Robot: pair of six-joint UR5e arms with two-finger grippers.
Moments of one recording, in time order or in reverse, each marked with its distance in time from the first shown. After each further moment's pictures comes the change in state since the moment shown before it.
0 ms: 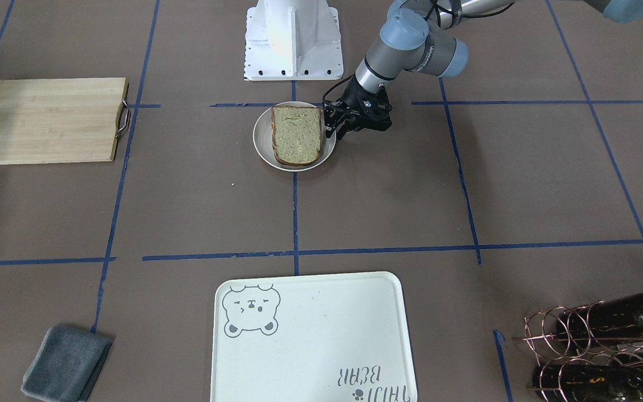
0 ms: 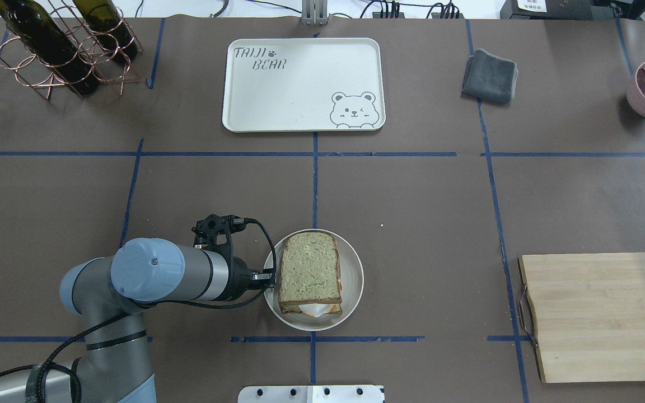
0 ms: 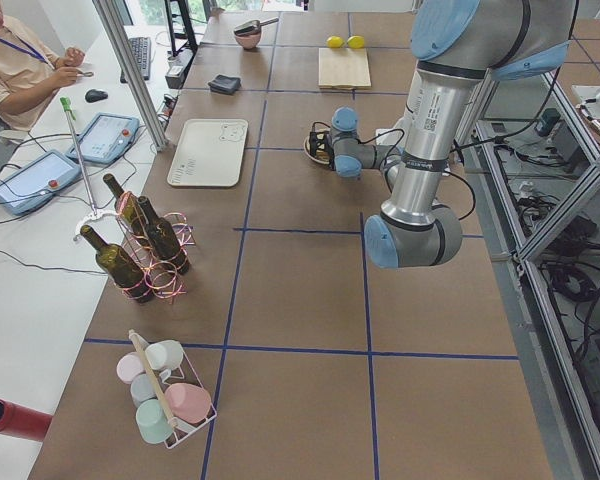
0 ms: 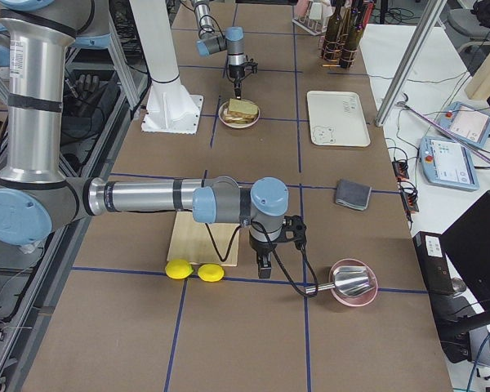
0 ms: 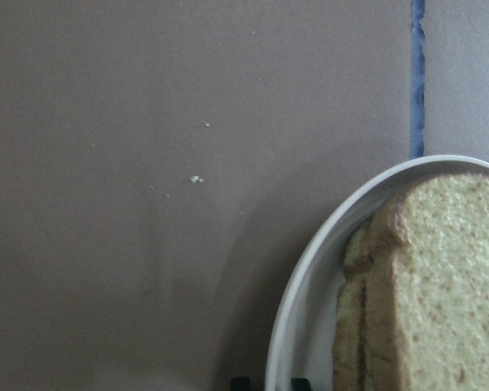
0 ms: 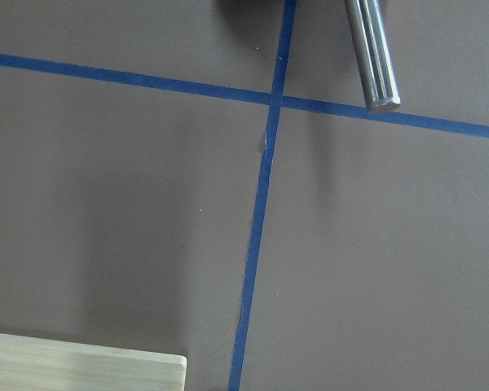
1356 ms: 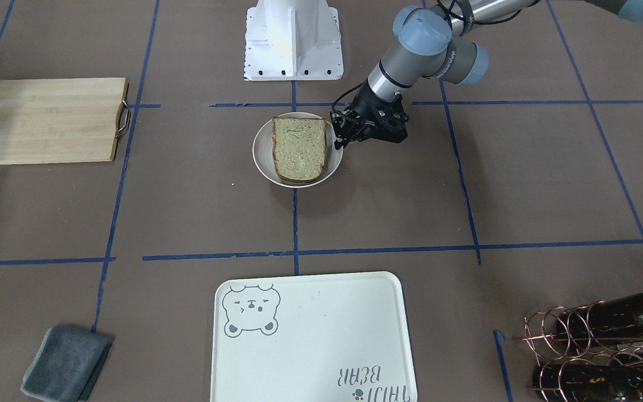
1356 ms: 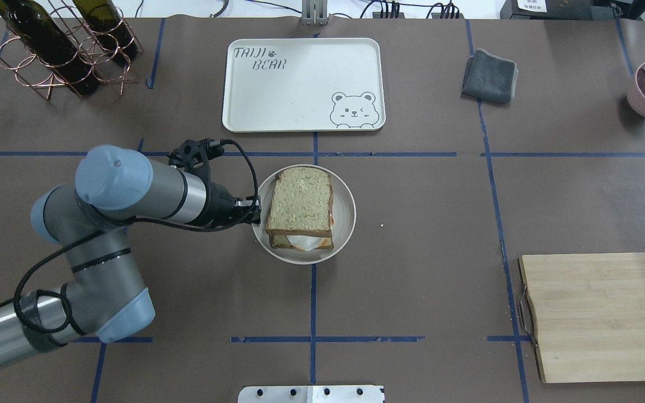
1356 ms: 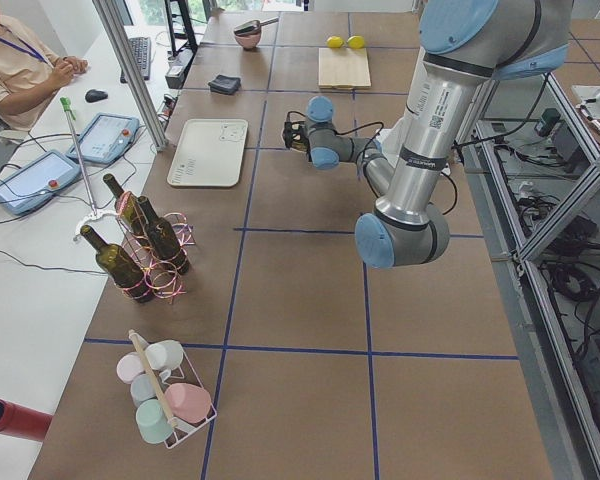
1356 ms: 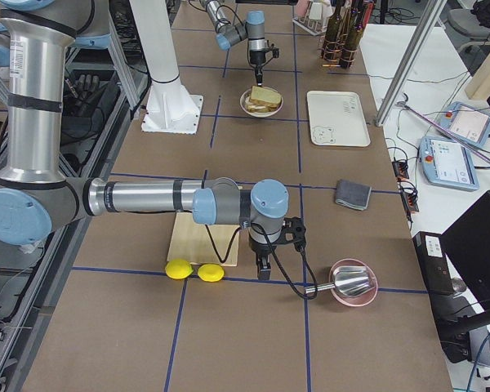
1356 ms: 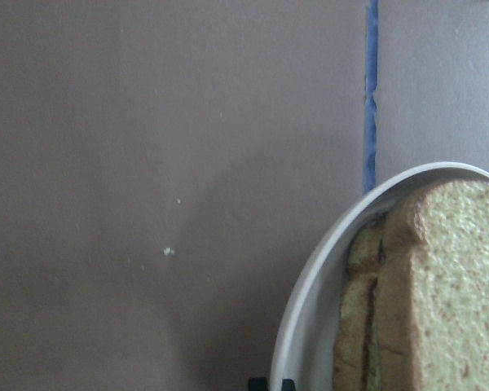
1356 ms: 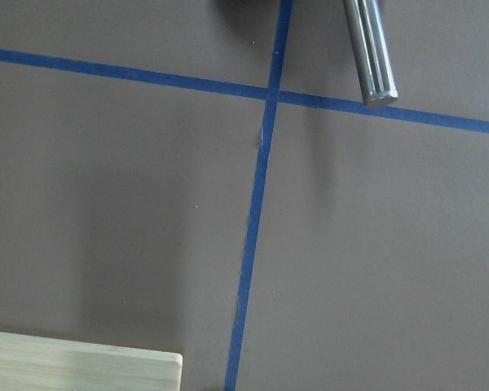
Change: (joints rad) left arm -0.246 -0.071 0.040 0.010 -0.188 0.023; right arm 0.000 -0.003 -0.008 0.000 -0.002 -0.004
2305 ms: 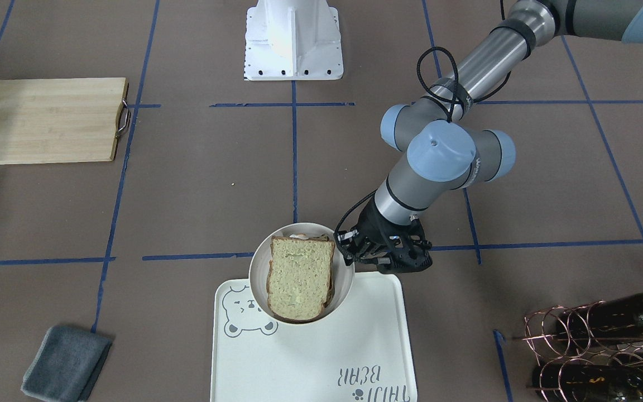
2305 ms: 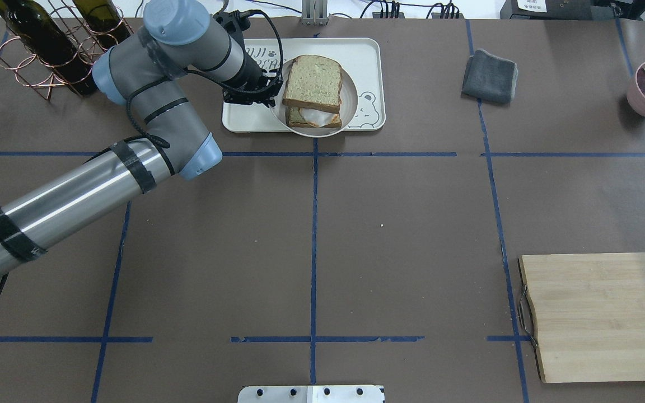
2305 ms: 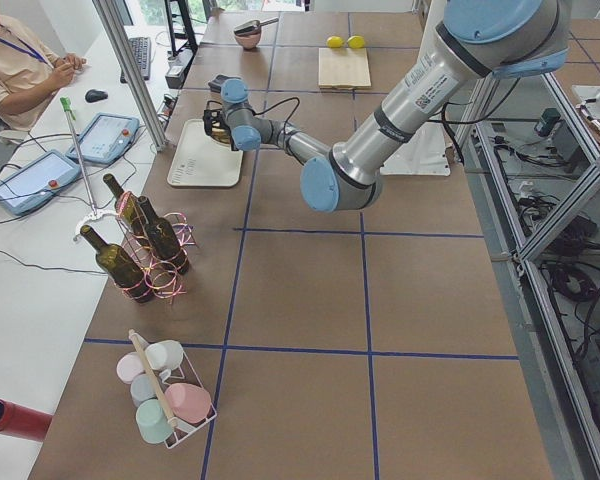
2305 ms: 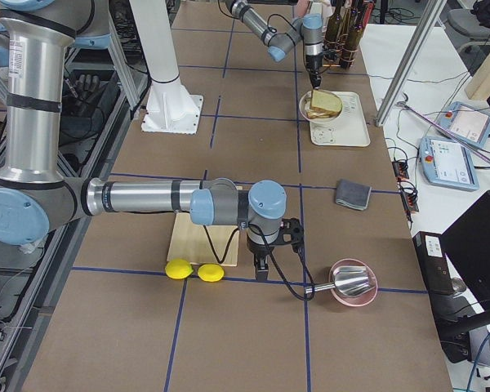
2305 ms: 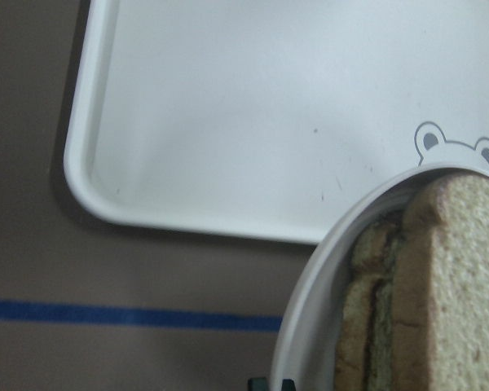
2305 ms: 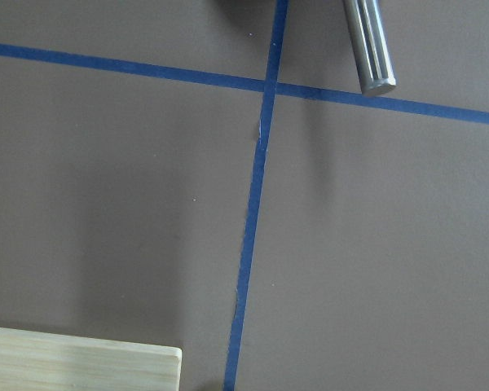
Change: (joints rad) left arm -0.249 -0.478 0.715 -0.100 -0.122 0.127; right arm 0.000 -0.011 0.007 0.001 0.000 0.005
